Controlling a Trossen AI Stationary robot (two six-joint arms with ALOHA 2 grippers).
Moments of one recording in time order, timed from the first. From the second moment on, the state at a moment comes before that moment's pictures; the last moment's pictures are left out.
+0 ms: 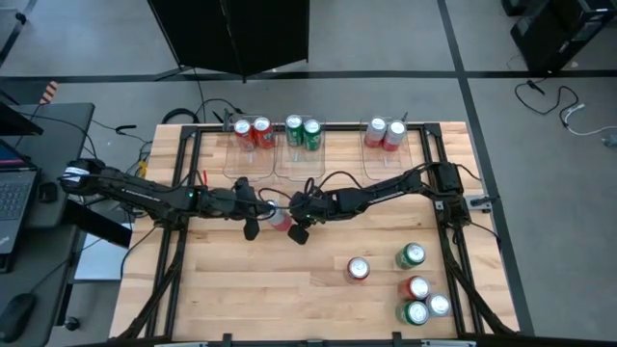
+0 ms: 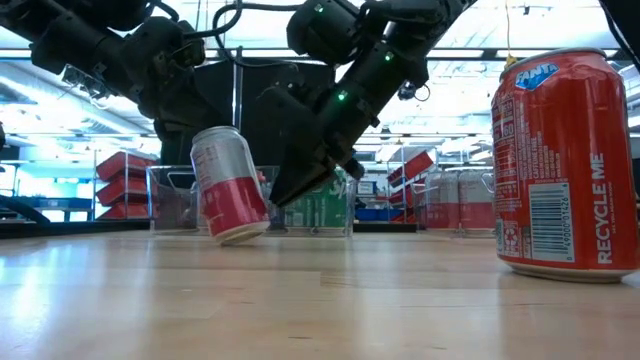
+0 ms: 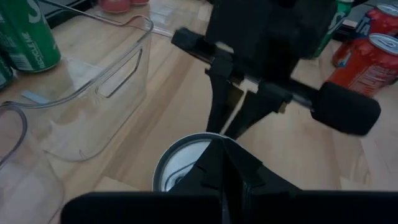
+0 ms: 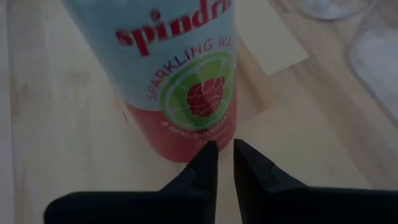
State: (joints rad) left arm -0.12 1.03 0.42 0.15 -0.28 -0.35; right arm 0.05 2.04 1.34 -0.16 0.18 0.46
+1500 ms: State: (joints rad) left arm -0.09 1.08 0.42 0.35 -0.21 -0.24; right arm 0.01 1.83 1.36 -0.31 0.18 0.27
